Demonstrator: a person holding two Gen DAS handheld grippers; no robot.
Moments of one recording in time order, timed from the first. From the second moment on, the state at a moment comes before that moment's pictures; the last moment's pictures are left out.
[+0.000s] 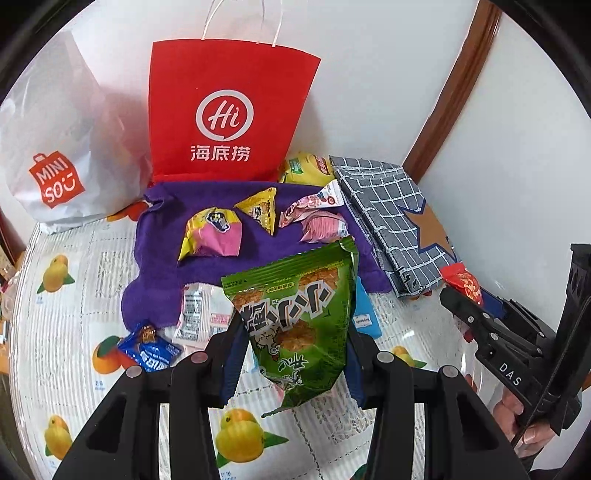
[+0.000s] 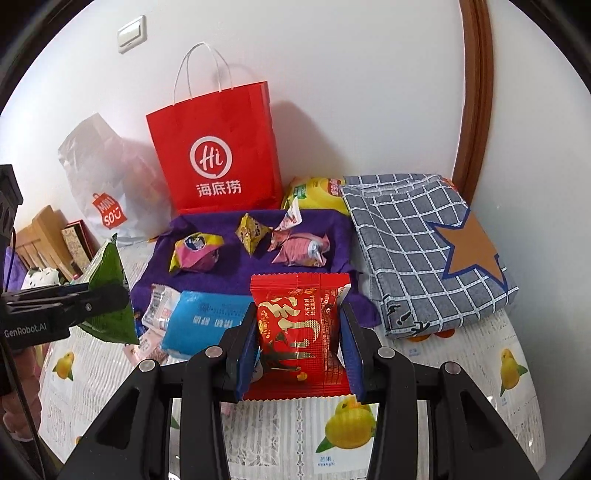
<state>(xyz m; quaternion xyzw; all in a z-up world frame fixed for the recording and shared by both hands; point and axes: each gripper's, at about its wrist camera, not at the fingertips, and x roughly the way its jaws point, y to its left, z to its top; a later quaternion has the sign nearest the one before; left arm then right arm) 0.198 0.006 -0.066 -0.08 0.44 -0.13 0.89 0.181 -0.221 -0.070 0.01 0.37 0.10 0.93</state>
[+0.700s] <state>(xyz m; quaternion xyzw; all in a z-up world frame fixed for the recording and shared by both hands) 0.261 0.037 -0.070 -0.09 0.44 -0.08 0.89 0.267 -0.211 -0.066 0.01 0.36 0.10 0.93</state>
